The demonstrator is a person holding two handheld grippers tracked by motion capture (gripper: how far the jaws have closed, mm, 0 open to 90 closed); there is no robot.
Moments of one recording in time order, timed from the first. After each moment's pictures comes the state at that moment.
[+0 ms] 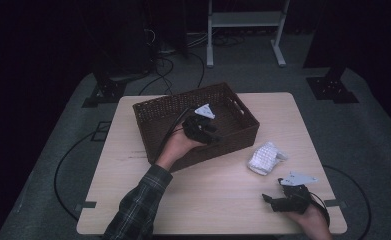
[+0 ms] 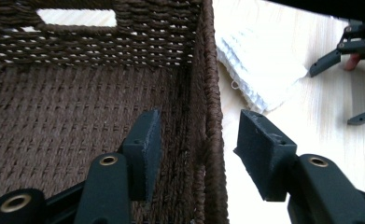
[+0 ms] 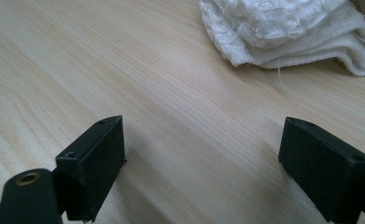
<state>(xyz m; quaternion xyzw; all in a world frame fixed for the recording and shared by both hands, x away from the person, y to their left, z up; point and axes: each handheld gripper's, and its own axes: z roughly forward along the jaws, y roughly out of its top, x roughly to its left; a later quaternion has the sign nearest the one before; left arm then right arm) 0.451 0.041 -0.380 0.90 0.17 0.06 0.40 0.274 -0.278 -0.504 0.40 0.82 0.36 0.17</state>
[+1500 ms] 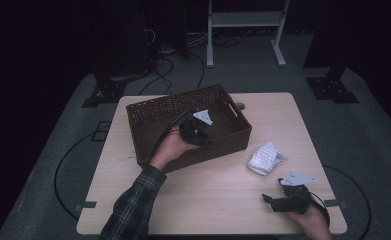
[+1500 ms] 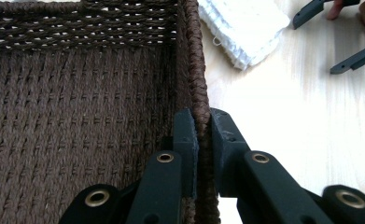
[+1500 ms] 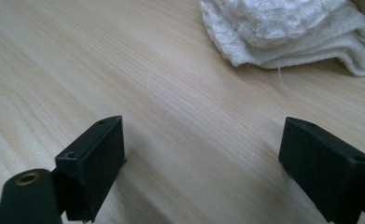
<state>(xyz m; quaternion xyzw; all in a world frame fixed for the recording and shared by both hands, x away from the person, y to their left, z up) 0.444 0.057 -0.384 0.93 0.13 0.03 0.35 0.274 -0.278 -0.504 0.40 0.82 0.36 0.17</state>
